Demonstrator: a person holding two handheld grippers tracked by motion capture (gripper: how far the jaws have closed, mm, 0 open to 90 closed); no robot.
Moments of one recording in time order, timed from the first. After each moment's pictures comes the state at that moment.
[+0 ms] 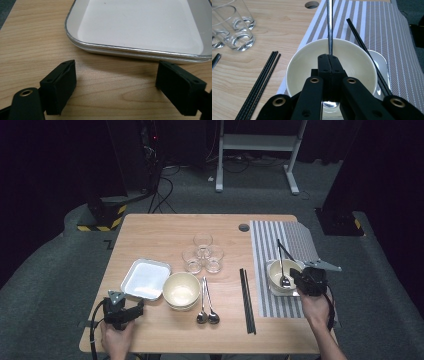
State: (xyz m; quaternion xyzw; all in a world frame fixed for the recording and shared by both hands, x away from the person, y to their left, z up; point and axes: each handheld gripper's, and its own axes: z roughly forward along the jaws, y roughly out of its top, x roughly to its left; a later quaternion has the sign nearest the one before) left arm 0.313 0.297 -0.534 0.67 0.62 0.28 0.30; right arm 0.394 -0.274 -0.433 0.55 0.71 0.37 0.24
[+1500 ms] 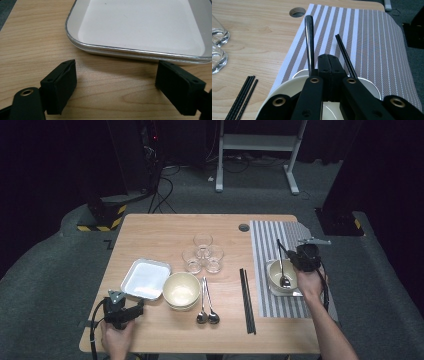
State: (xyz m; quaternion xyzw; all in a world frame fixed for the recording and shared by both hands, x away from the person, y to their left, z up) left arm 0.314 0.297 -0.533 0.66 0.63 0.28 0.30; right arm 0.470 -0.270 -0.426 0.56 0.71 0.34 0.25
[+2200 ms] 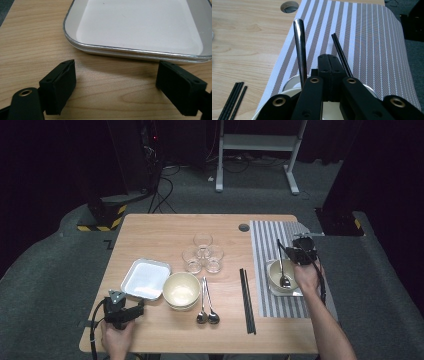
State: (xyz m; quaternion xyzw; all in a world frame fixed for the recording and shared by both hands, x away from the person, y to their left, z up) left arm 0.314 0.297 -0.533 0.67 0.62 0.28 0.30; right arm 0.496 -0.265 -0.430 0.58 0.72 0.30 0.23
